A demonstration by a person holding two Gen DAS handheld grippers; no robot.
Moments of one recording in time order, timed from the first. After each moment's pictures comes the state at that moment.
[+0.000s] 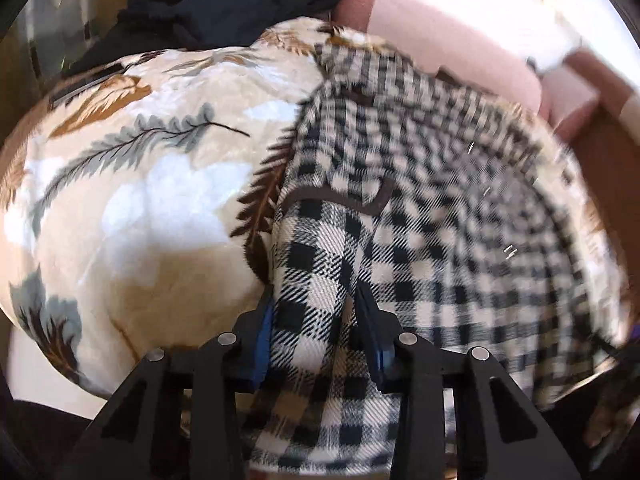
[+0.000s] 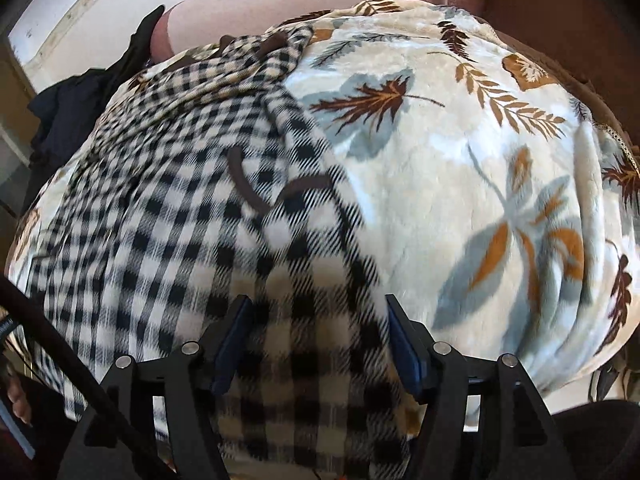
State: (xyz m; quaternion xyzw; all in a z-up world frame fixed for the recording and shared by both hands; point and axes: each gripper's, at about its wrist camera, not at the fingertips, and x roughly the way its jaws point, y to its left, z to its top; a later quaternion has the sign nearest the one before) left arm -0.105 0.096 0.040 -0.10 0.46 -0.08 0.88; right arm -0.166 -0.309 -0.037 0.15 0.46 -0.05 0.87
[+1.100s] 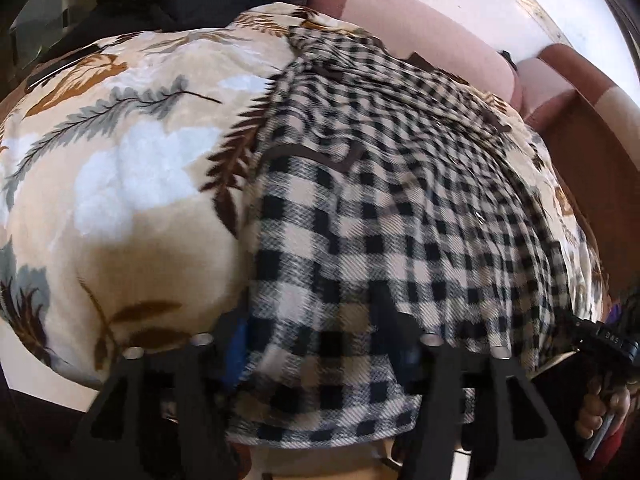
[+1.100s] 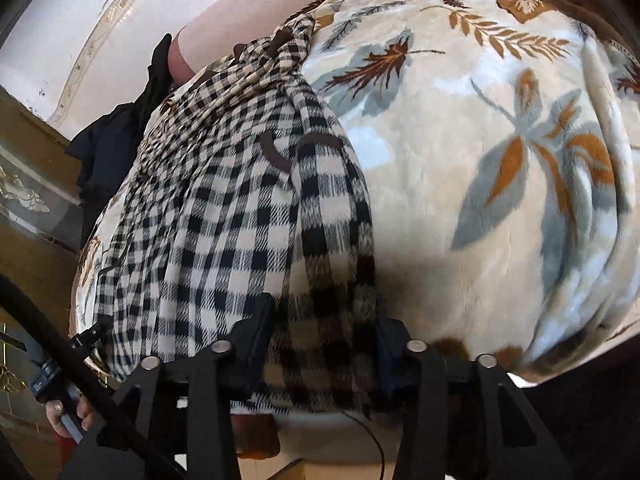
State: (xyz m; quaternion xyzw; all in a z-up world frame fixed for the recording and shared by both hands) left arm -0.125 0.081 0.019 -0.08 0.49 -0.14 0.86; right arm -0.200 -0.319 -0.051 0.29 0.45 0.03 0.84
